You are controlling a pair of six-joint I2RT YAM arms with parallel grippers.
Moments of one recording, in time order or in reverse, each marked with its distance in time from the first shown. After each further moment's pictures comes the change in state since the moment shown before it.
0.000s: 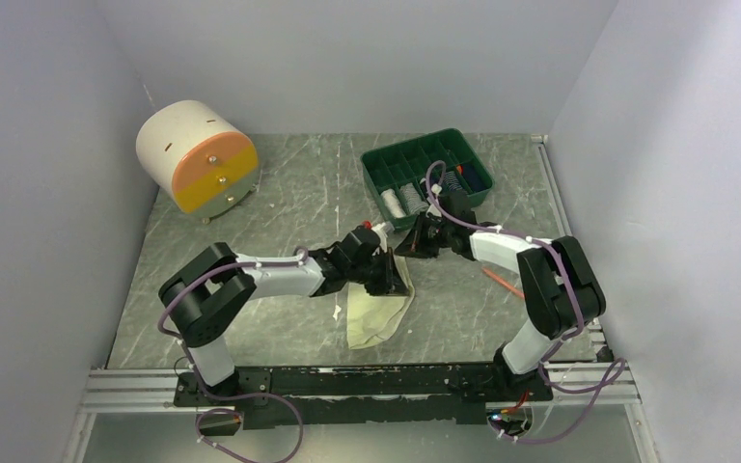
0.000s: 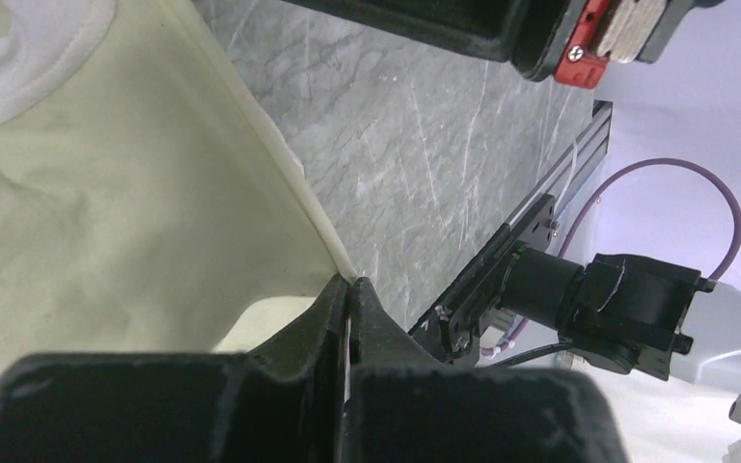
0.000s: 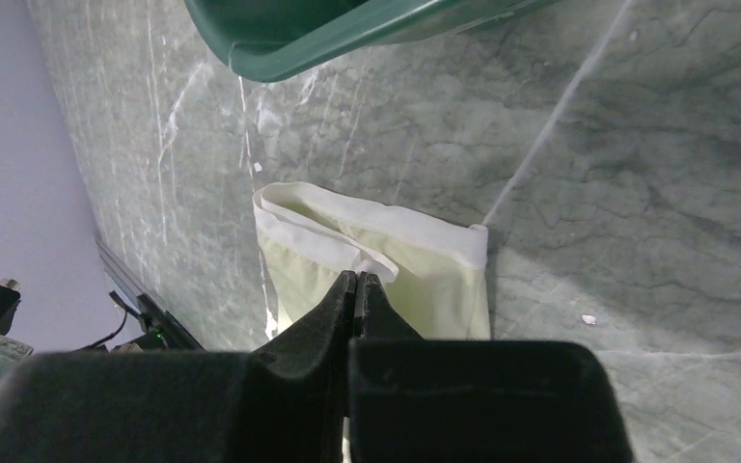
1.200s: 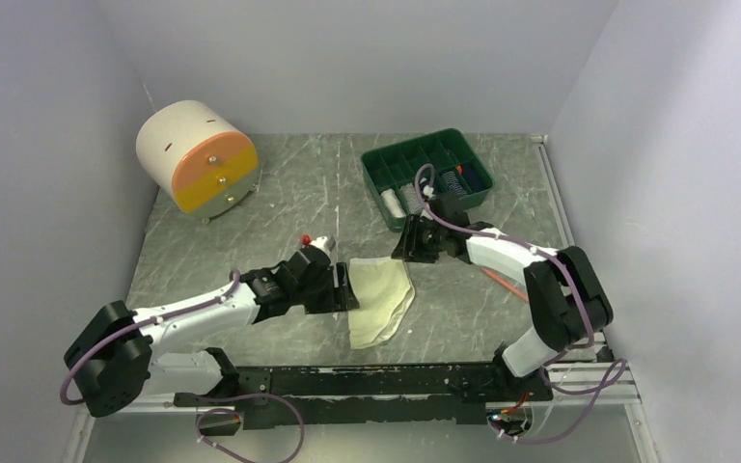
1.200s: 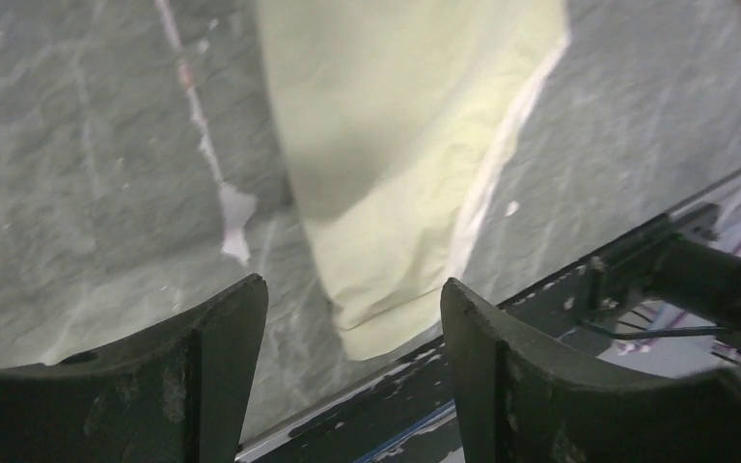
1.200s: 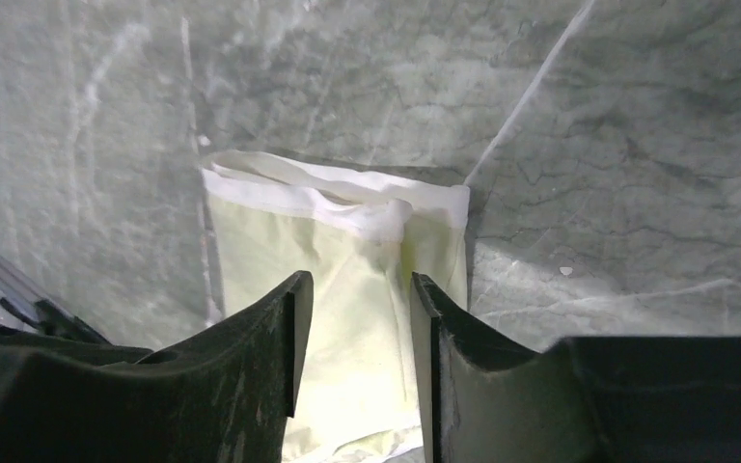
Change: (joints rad) left arm 0.050 -0.526 -0.259 -0.407 -0.266 0.078; right arm 0.066 -0.092 0.019 -0.146 0.164 -0.103
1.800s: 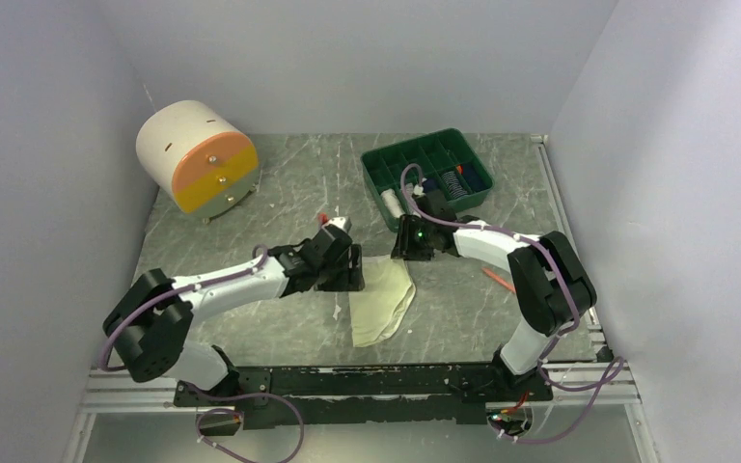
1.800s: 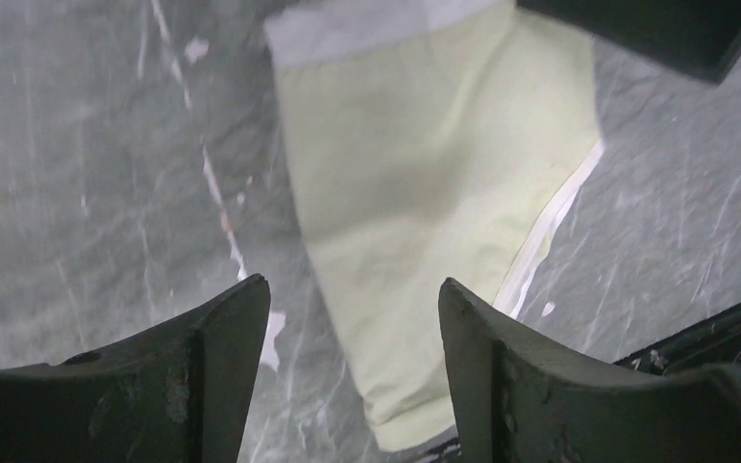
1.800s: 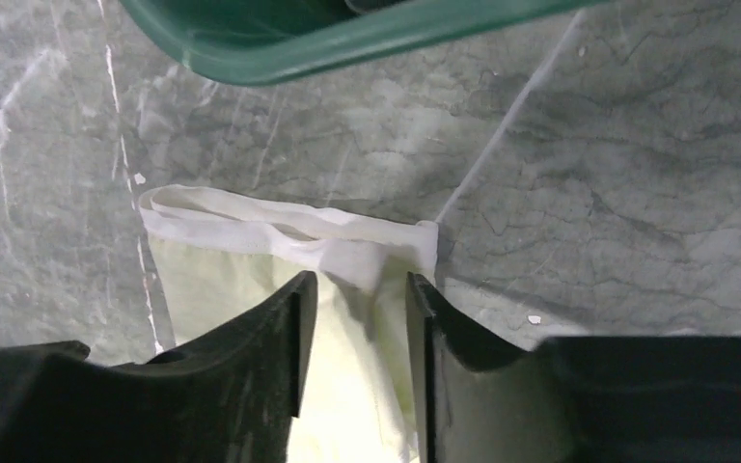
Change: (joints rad) left arm 0.016 0.216 0.172 -0.080 -0.123 0.111; right arm 0.048 0.133 0.075 -0.028 0.114 -0.037
